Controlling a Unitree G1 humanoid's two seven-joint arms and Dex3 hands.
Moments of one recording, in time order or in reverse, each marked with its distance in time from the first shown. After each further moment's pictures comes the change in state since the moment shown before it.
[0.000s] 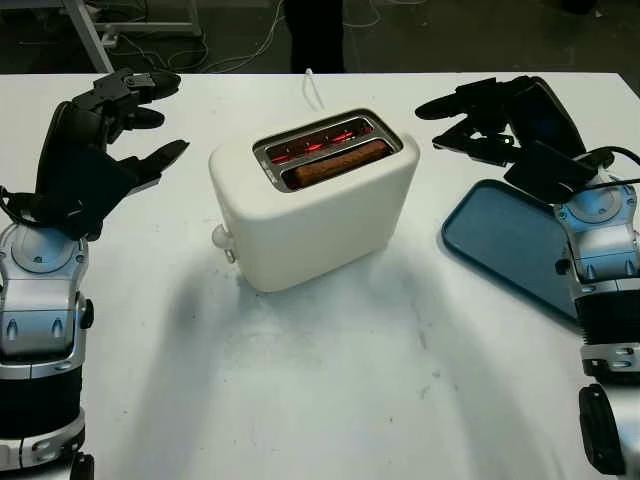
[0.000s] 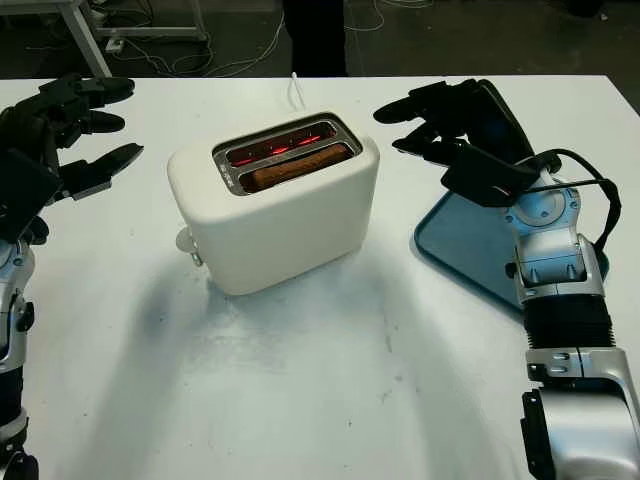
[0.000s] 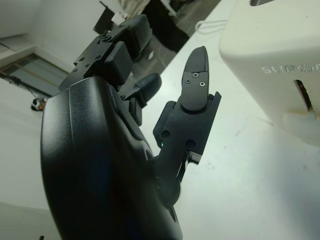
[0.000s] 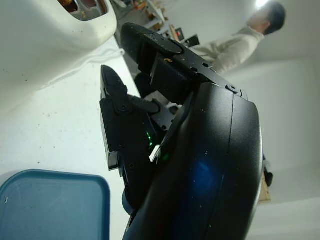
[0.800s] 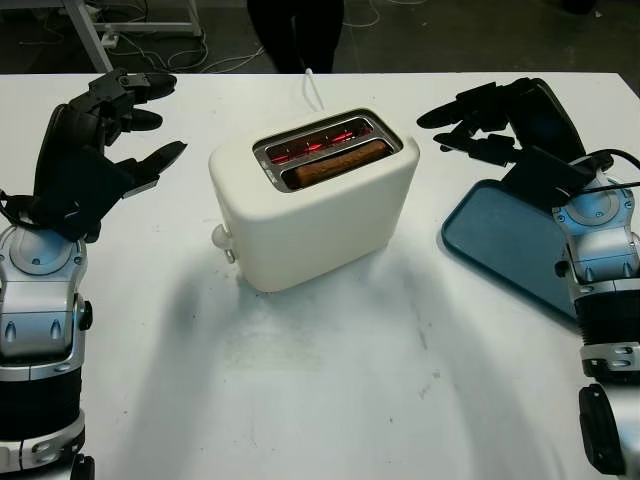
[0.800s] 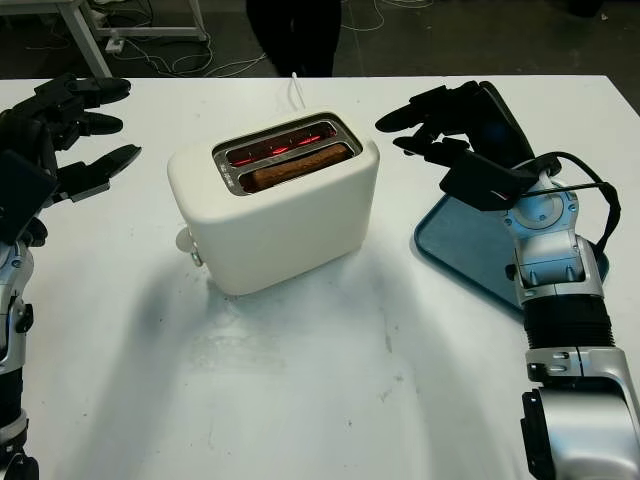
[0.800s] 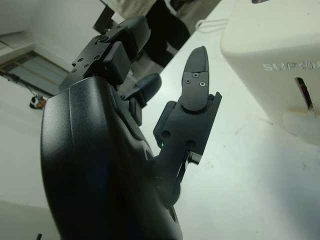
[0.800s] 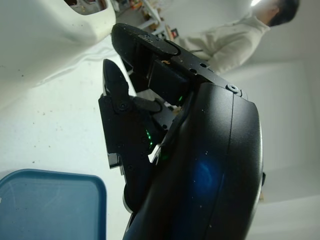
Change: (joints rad) left arm 0.005 -0.004 0.009 0.000 0.000 0.000 -0.001; right arm -0.001 0.000 0.003 0.030 -0.022 -0.051 -0.029
